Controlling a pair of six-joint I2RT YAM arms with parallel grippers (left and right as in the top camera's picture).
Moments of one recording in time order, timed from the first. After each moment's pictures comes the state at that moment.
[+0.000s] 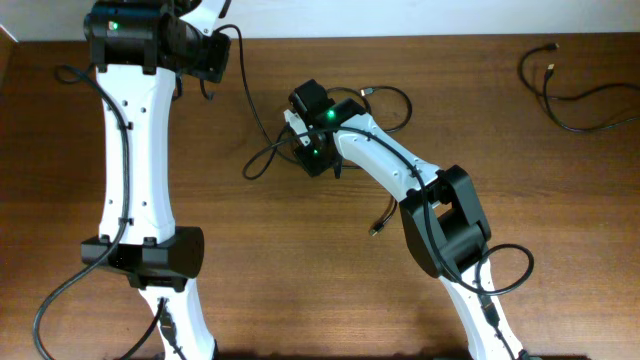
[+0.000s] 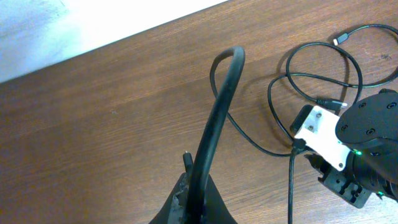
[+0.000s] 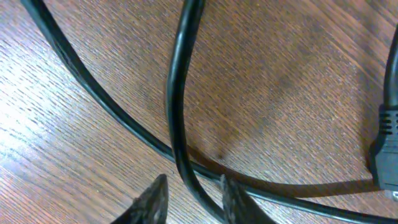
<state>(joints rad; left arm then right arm) -0.09 2.09 2.62 -1.50 -0.02 0.26 0.60 2.39 1.99 -0.89 -0.09 -0.06</state>
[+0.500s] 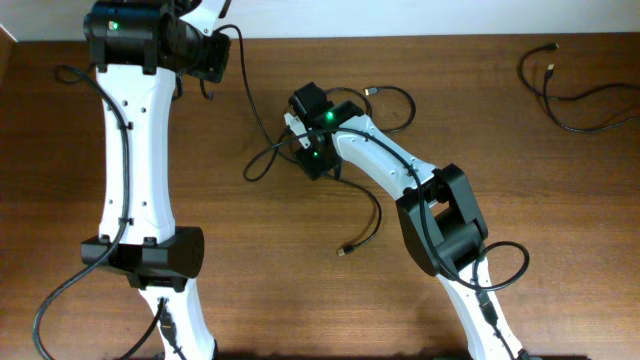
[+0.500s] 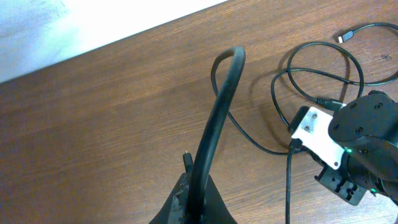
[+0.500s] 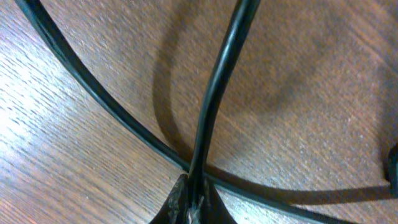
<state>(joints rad) -0.09 2.09 2.62 -1.50 -0.02 0.26 0.60 2.41 1.99 -0.89 -0.09 -0.06</state>
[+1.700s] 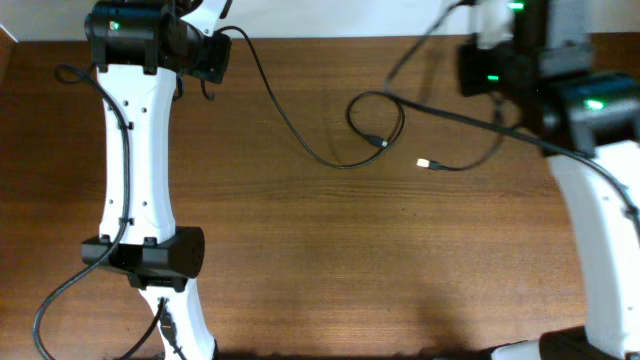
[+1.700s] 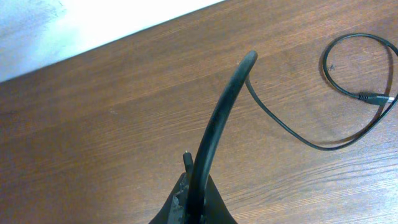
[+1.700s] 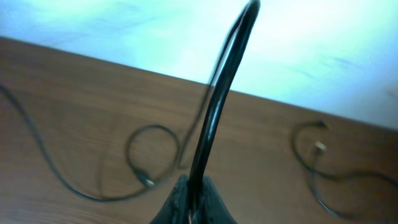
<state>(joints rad) -0.09 2.09 2.62 -1.50 -0.02 0.26 0.17 1.60 1.99 -1.03 0.07 -0.07</state>
